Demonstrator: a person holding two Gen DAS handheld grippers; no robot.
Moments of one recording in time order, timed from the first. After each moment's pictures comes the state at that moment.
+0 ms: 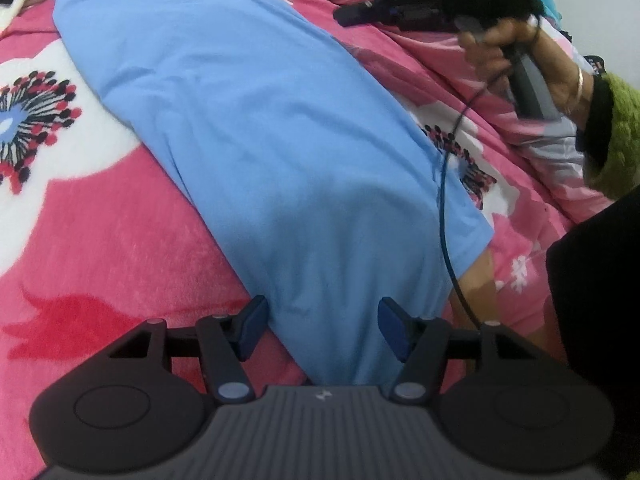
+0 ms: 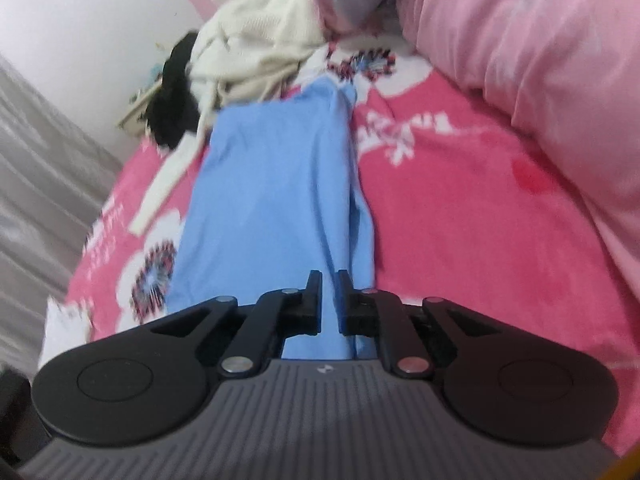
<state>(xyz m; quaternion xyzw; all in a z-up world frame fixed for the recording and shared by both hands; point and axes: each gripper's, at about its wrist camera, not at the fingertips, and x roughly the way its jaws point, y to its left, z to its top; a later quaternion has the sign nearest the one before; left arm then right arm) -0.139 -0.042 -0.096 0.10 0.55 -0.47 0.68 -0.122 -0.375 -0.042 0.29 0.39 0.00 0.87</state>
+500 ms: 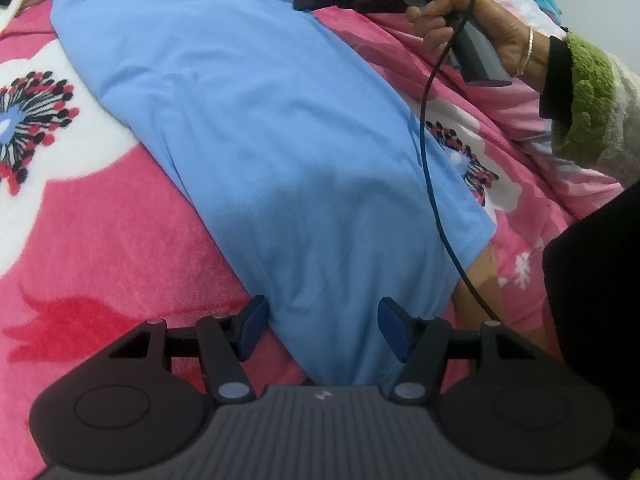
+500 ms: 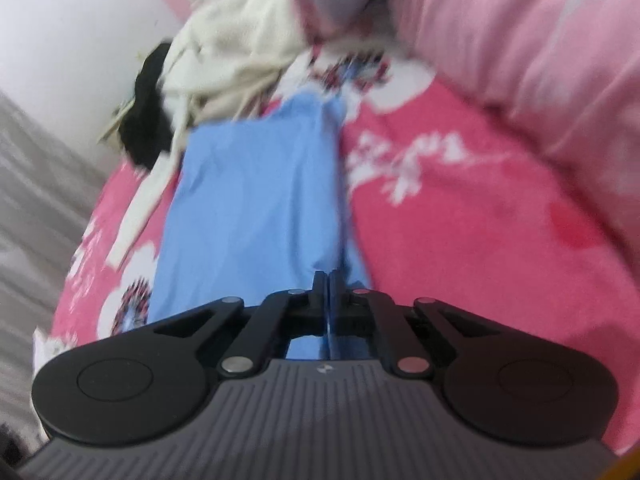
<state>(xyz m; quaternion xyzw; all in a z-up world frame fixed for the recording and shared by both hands) -0.142 -0.046 -0.099 0.10 0.55 -0.48 0.68 -0.072 -0.384 -0.059 0.29 0.39 -0.02 0.88</state>
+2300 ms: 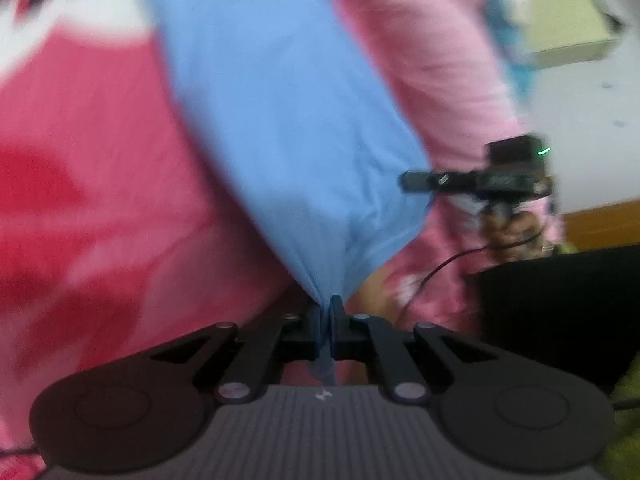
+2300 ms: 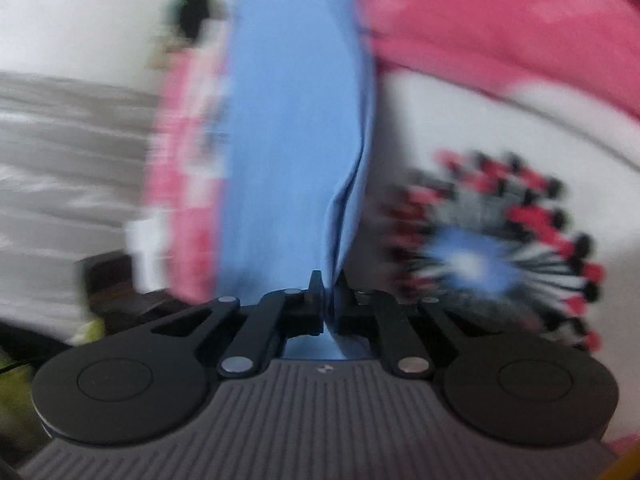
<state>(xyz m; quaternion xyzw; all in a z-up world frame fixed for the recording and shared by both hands) -0.113 0.013 -0.109 -0.12 0.62 -0.52 0.58 -0.242 -0.351 -0.067 0.41 0.49 0.13 0.75</state>
